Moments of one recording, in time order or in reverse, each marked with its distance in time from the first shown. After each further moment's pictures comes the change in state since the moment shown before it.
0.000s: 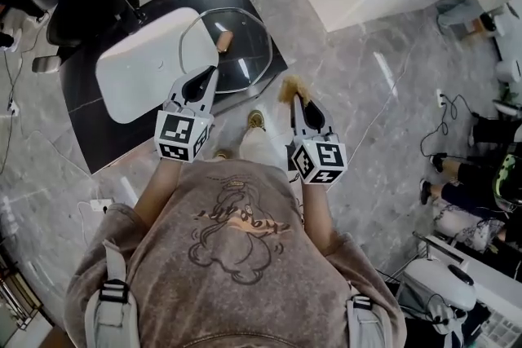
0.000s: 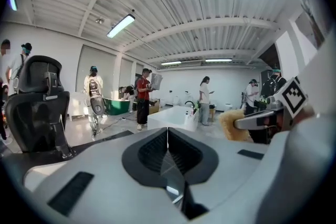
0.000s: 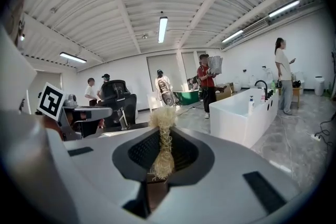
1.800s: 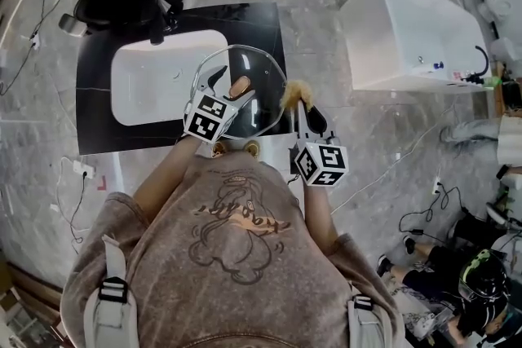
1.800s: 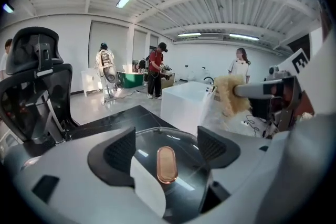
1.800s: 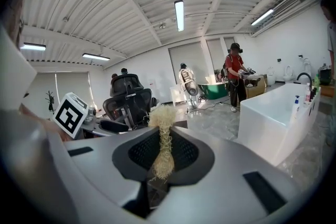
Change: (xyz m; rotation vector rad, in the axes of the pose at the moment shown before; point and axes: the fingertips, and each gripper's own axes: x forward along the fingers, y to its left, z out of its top) left arm 0.148 0.072 -0.069 -0.099 0.326 0.155; right arm 0.181 -0.038 0.041 -0.068 0.104 0.321
